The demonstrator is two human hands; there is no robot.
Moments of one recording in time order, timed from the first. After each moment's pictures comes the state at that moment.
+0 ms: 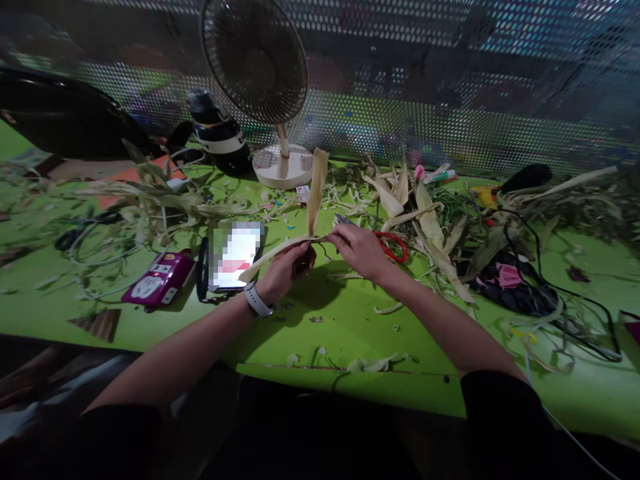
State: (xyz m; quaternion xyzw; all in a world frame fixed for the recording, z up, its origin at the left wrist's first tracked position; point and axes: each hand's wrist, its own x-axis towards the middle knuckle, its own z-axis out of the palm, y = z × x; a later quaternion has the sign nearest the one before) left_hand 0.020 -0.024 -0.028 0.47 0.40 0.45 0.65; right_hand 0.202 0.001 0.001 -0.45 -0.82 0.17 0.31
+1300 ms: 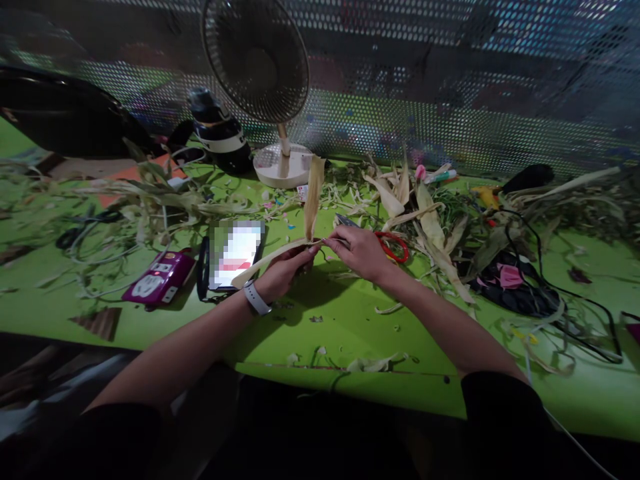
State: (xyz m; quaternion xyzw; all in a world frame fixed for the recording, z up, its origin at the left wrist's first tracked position) left_hand 0.020 -0.023 -0.029 0.44 0.38 0.47 0.67; right_hand 0.201 -0.002 0.004 -0.42 -0.83 0.15 0.32
